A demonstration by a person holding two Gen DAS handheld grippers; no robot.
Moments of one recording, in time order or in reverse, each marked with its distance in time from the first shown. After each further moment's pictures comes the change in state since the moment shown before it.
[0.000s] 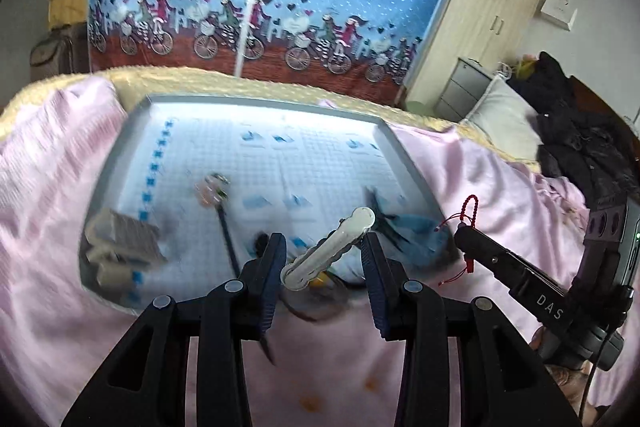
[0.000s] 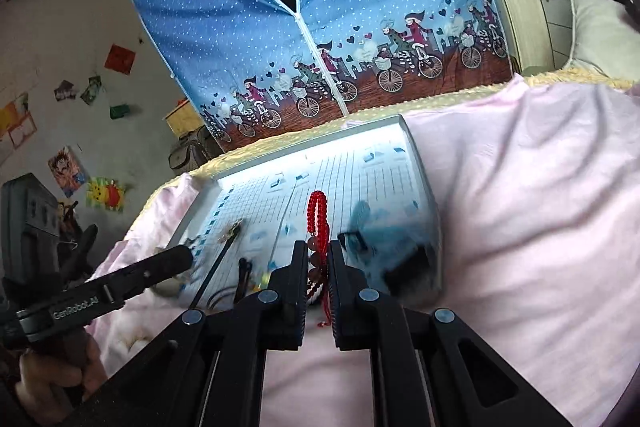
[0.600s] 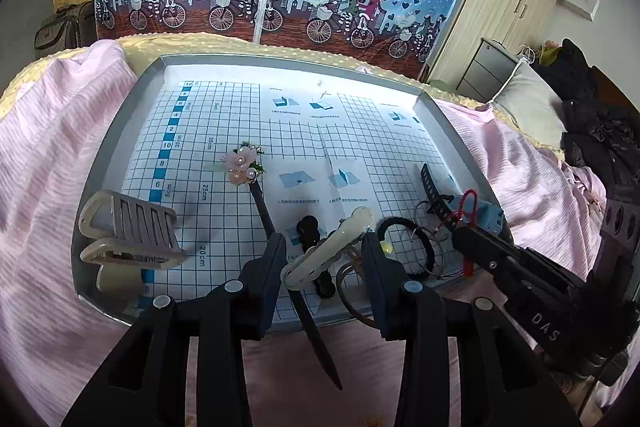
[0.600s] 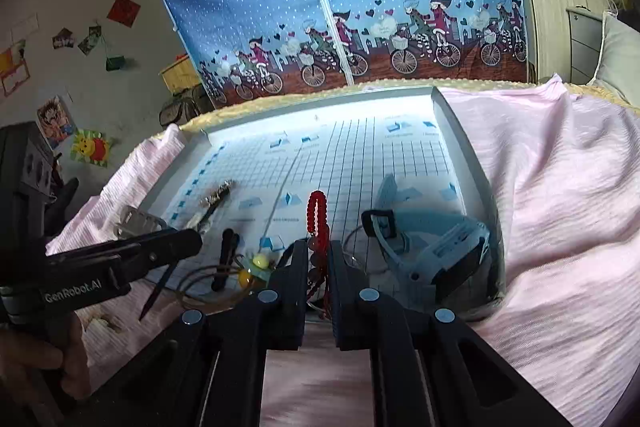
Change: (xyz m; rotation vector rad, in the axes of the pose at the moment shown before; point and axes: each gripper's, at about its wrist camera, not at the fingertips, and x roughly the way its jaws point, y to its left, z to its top) left arm 0.037 0.034 -0.012 -0.021 0.094 0.034; right arm 0.048 0.019 -0.020 -0.122 0.100 -0.052
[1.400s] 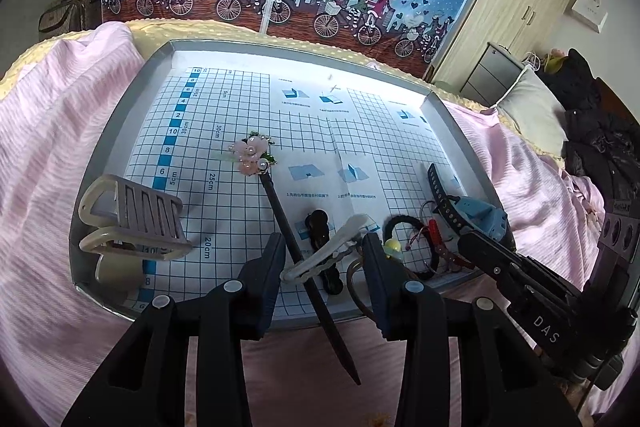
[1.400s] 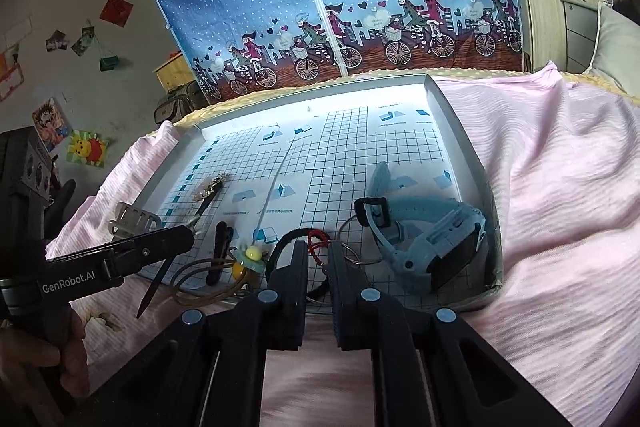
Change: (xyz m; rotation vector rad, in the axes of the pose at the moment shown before) left arm 0.001 0.009 0.003 -0.050 0.018 -0.009; right arm 0.000 -0.008 0.001 0.027 0.017 -0.005
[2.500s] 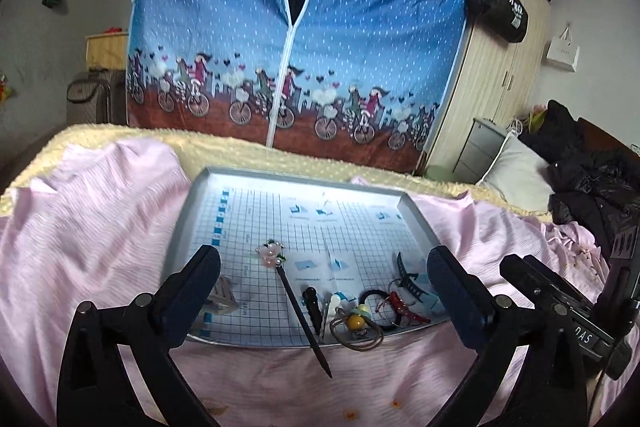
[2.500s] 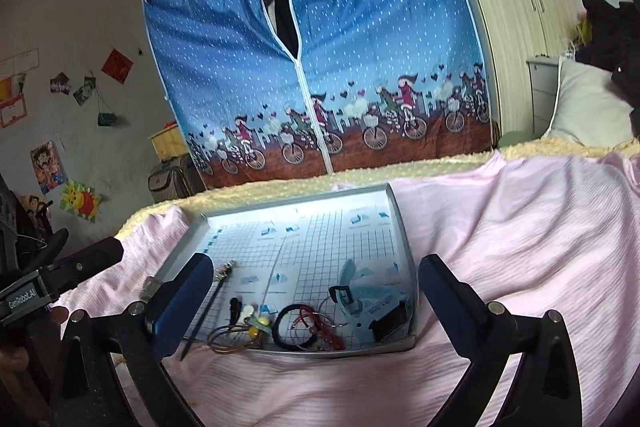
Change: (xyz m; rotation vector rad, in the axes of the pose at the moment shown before) left arm -0.117 -0.025 -0.003 0.052 -0.368 0.044; right arm -0.096 0.015 0.021 -0.010 -0.297 -0.067
